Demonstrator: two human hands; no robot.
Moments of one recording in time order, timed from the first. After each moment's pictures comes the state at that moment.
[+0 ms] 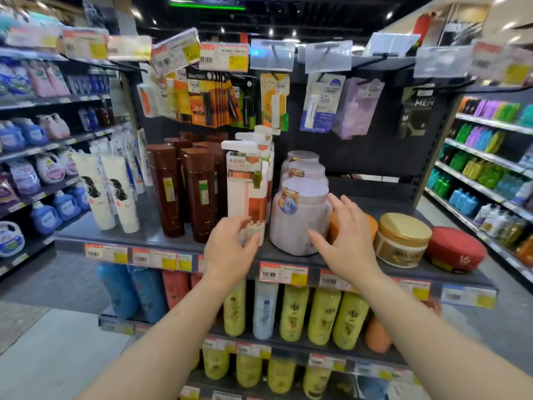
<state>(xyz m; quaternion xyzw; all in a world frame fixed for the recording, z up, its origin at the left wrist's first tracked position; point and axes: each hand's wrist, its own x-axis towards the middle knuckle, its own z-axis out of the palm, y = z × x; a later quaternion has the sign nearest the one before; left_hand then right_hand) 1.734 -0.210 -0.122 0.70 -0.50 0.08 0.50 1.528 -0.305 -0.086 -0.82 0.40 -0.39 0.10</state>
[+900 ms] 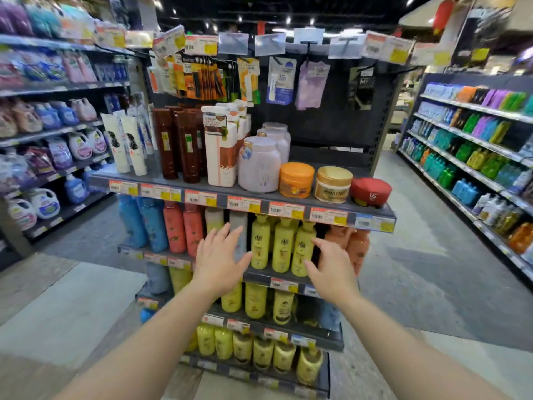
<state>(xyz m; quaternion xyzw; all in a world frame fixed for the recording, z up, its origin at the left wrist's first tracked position) 1.553 -0.069 -0.164 0.83 -0.50 0.00 0.25 1.341 -0.187 -0.168 -0.84 0.43 -0.28 0.19</state>
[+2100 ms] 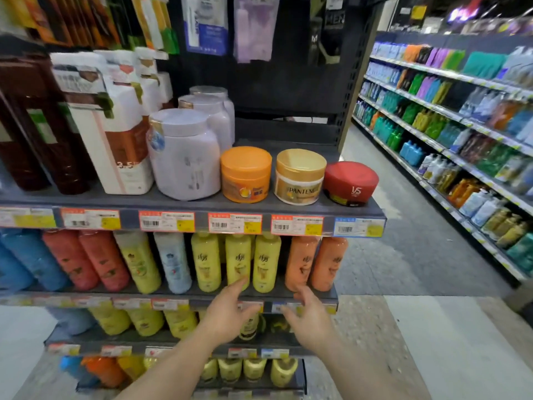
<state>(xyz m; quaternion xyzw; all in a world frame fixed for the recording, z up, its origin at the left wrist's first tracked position) 1.537 -0.230 -0.311 0.73 -0.53 -0.33 0.28 1.345 -0.284 -0.303 -0.72 0.55 -0.19 0.36</state>
